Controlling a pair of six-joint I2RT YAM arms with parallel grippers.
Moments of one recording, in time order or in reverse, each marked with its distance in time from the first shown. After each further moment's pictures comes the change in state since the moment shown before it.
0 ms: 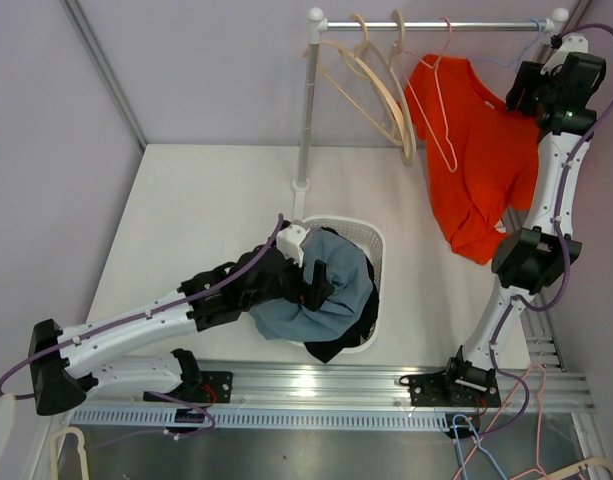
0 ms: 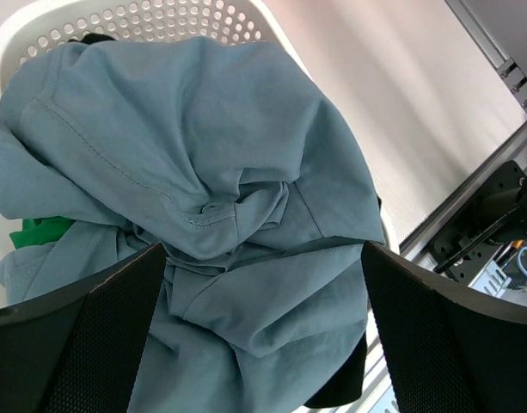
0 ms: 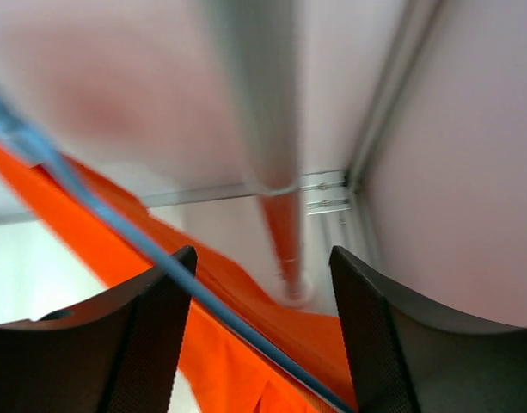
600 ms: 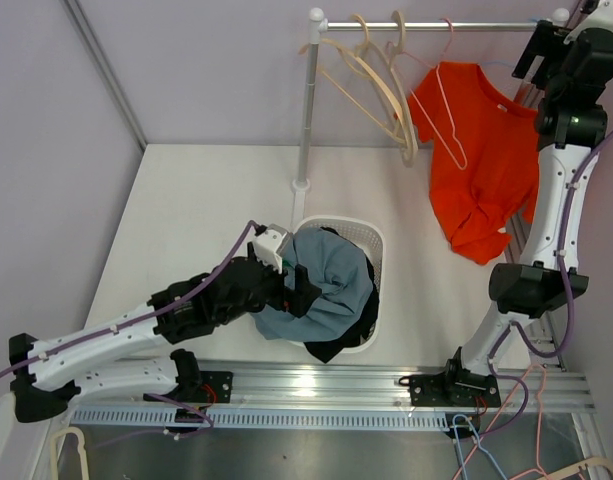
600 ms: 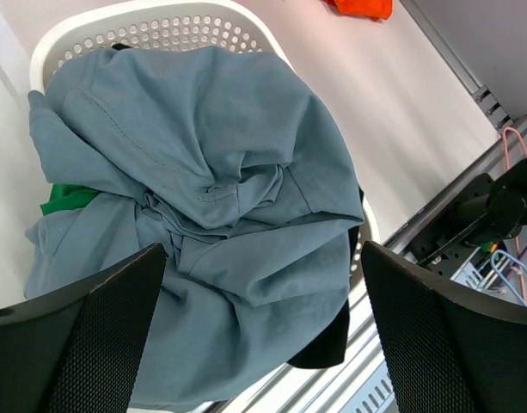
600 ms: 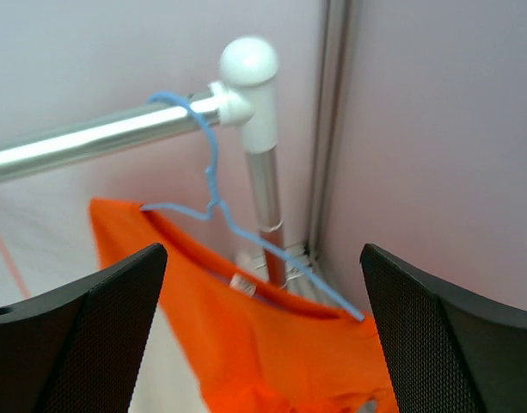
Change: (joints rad) left arm -0.079 -0.171 -0.005 -0.101 -0.109 -0.053; right arm 0.098 -0.297 -0.128 0.117 0.278 0.076
